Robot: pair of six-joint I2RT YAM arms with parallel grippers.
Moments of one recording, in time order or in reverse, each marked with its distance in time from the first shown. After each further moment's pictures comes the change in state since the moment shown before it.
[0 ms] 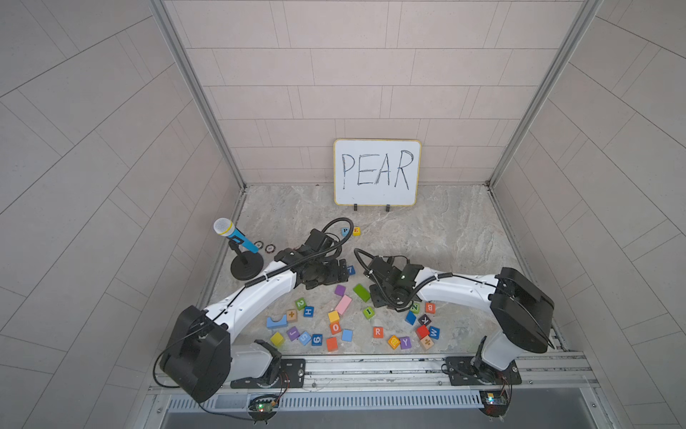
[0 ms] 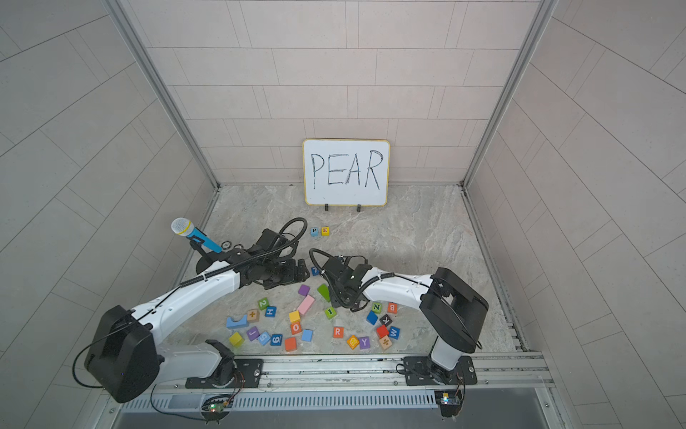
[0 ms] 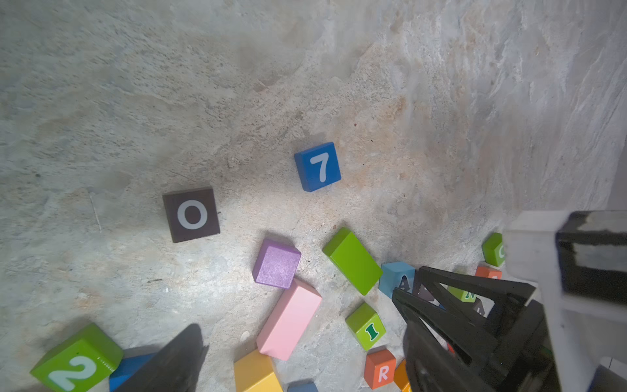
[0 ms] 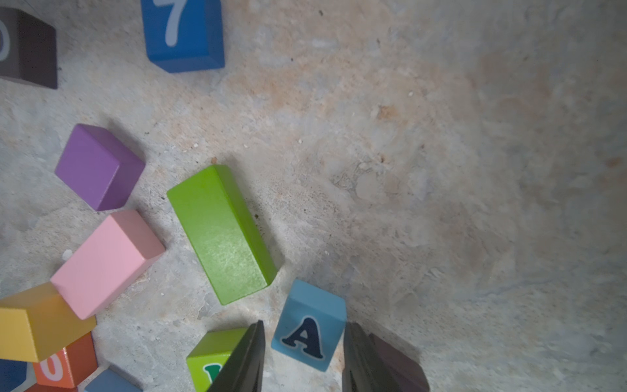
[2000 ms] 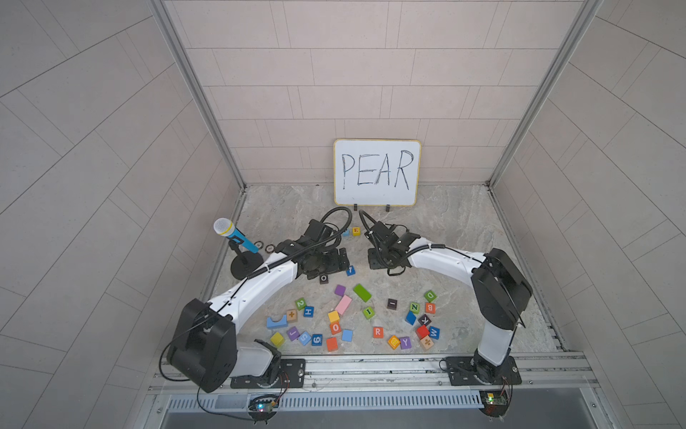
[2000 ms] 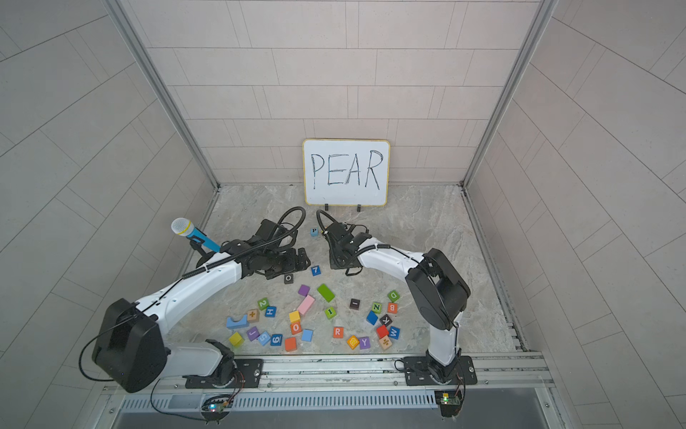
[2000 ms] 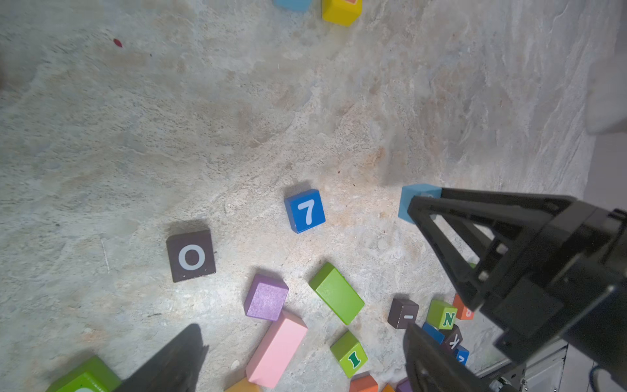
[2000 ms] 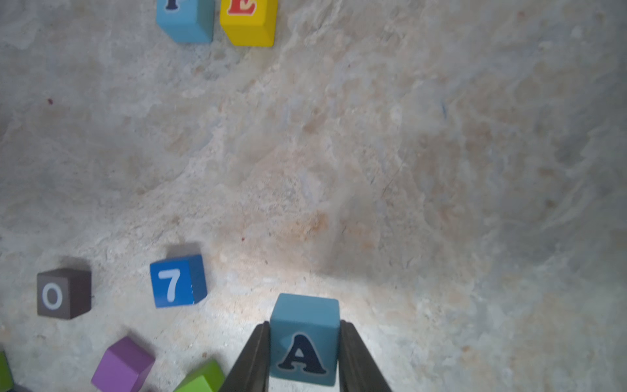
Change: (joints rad) left arm 0.047 0.080 0.101 0.021 0.000 0.005; right arm -0.225 0.204 0.338 -0.029 0.054 -0.097
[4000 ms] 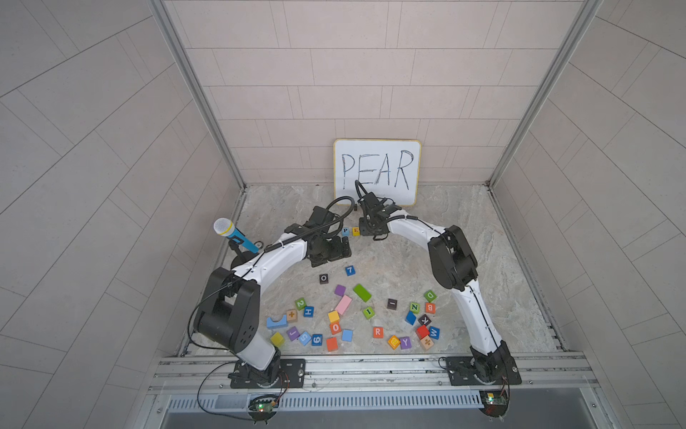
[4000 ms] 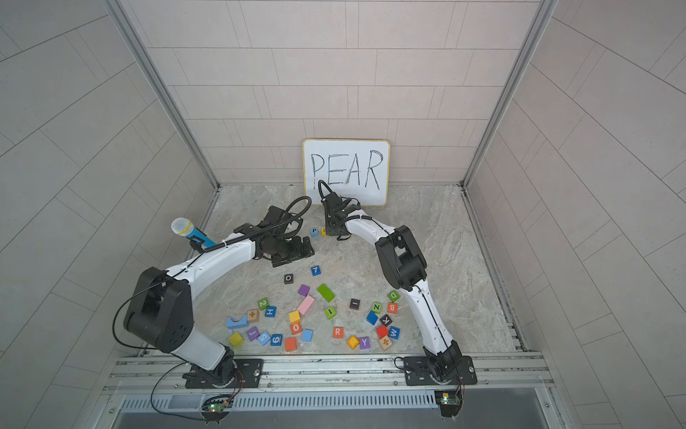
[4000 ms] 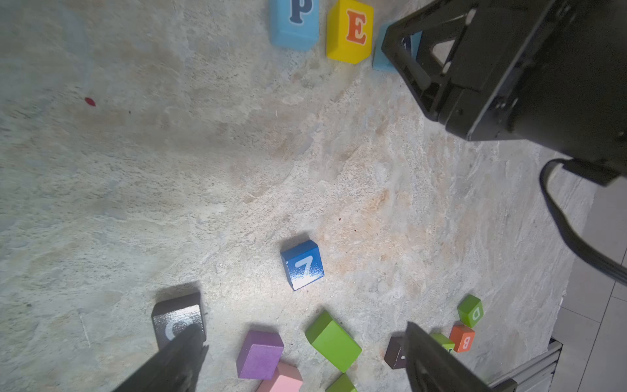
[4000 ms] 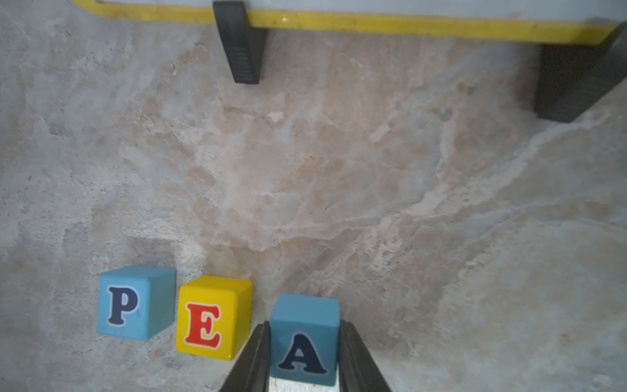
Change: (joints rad) left arm 0.064 0.204 0.142 0.009 0.060 0.048; right arm -0.154 0.488 0.601 -0.040 -0.019 -0.108
